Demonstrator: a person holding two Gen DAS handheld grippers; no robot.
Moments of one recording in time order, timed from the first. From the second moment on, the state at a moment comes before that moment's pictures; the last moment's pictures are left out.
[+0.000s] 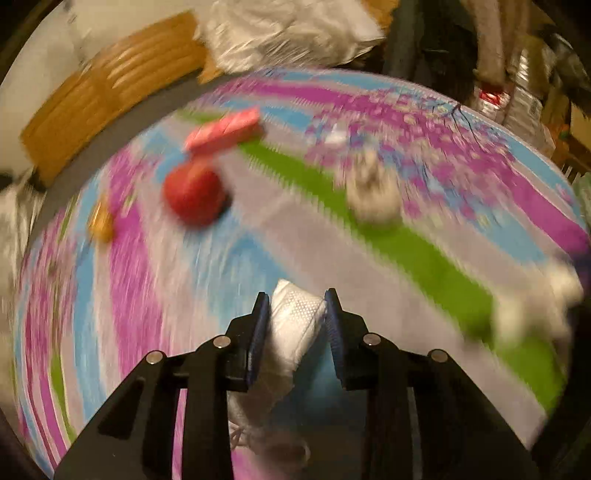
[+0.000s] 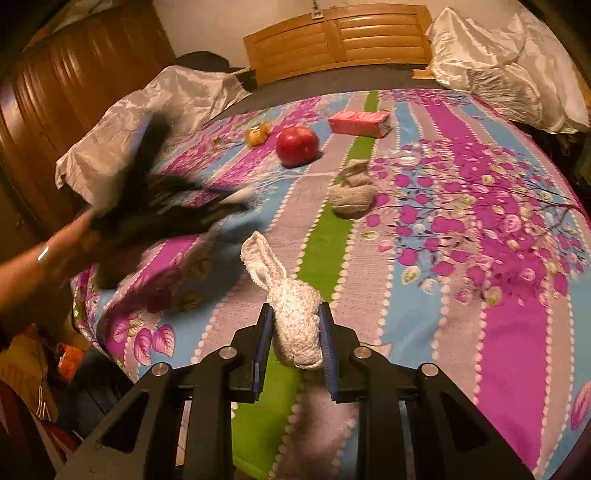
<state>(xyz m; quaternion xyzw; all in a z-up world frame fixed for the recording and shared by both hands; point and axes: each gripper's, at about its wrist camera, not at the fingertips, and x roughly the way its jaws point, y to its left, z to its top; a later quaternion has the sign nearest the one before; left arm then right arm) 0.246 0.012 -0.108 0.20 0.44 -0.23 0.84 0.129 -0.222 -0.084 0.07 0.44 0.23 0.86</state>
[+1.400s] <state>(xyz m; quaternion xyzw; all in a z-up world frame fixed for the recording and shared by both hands) 0.135 -0.007 -0.084 0.20 0.40 -0.18 0.88 0.026 -0.241 -0.037 0.05 0.36 0.18 0.91</state>
